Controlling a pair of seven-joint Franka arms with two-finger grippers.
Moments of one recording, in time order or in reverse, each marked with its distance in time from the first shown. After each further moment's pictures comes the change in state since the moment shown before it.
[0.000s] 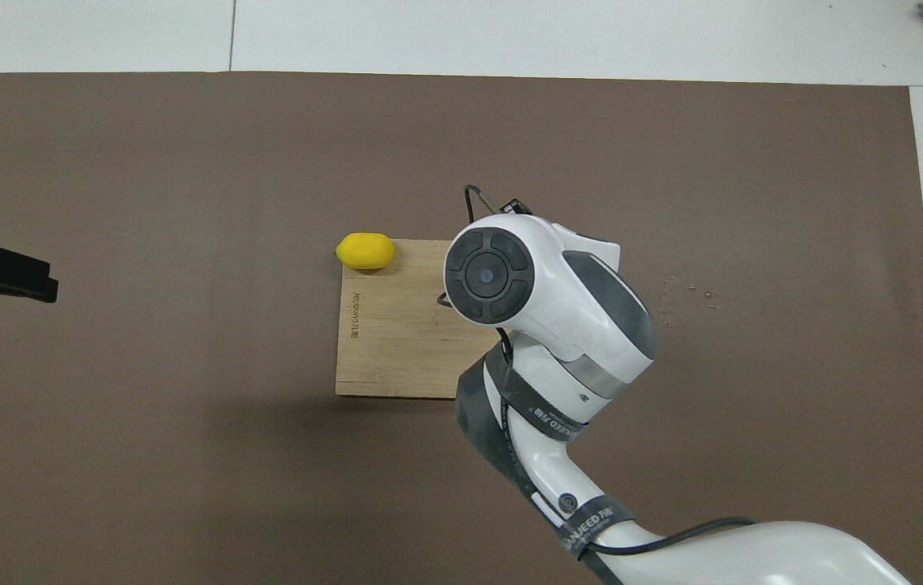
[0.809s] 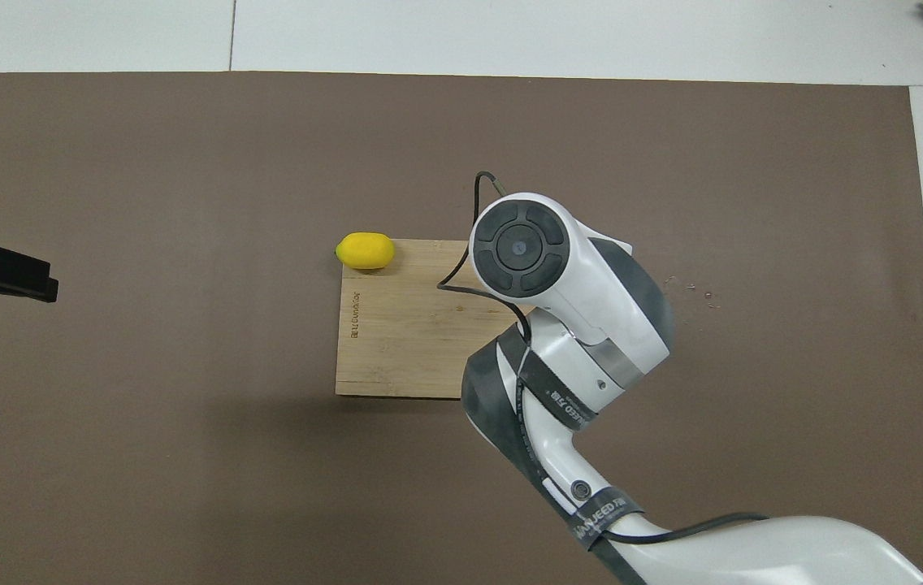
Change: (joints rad) left arm 0.000 0.000 0.000 0.000 0.000 0.000 0.000; right arm -0.030 -0.003 -0.006 0.017 0.159 0.000 0.030
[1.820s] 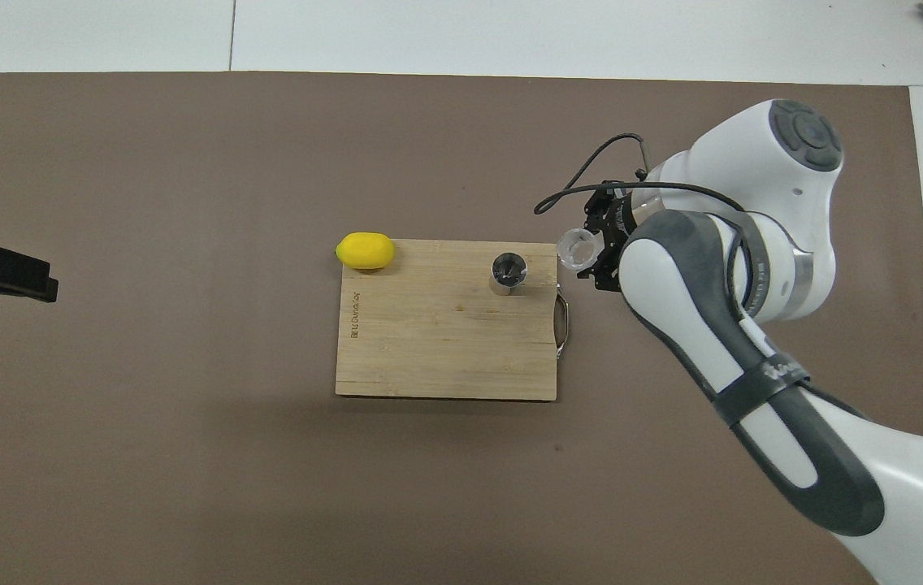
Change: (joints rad) left arm 0.000 0.000 0.000 0.000 0.000 0.000 0.000; right arm -0.293 -0.009 -0.005 -0.097 0.684 0.011 -0.237
